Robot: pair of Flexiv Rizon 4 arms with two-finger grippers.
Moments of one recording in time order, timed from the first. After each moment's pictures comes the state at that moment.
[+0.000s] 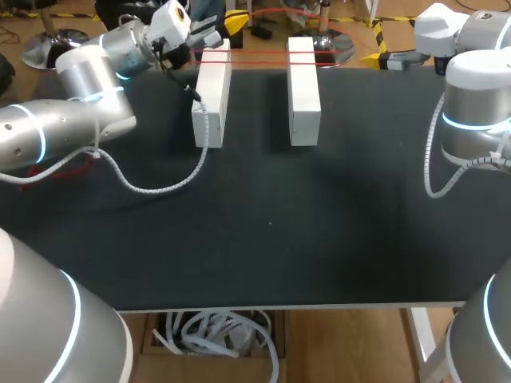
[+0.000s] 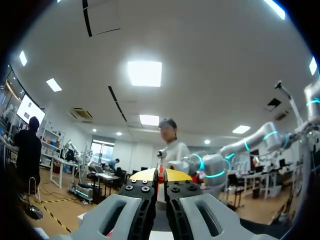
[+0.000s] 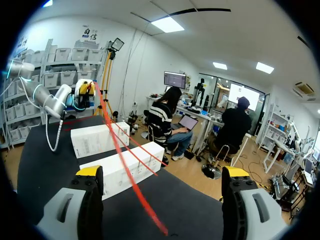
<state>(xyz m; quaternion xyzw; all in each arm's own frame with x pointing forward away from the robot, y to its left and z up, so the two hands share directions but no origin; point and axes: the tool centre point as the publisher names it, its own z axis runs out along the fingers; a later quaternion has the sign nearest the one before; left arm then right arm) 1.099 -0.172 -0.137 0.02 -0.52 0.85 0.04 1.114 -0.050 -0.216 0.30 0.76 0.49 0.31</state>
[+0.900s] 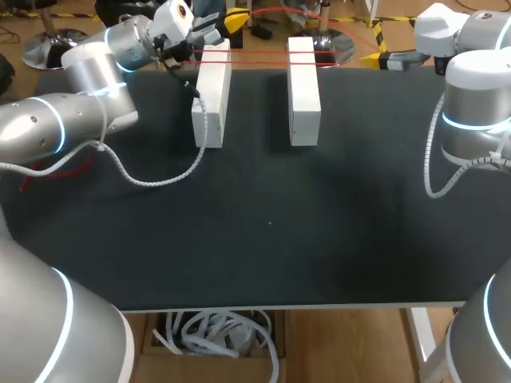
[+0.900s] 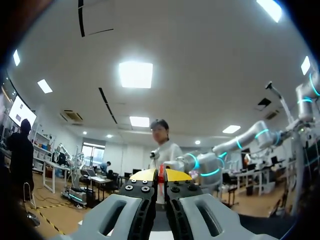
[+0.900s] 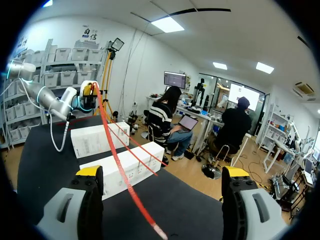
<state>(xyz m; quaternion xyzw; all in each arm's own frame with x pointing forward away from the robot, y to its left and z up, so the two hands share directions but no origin) 1.108 -0.172 -0.140 -0.03 -0.51 0.86 0.06 1.114 -0.050 -0.216 0.30 0.76 0.49 0.31</state>
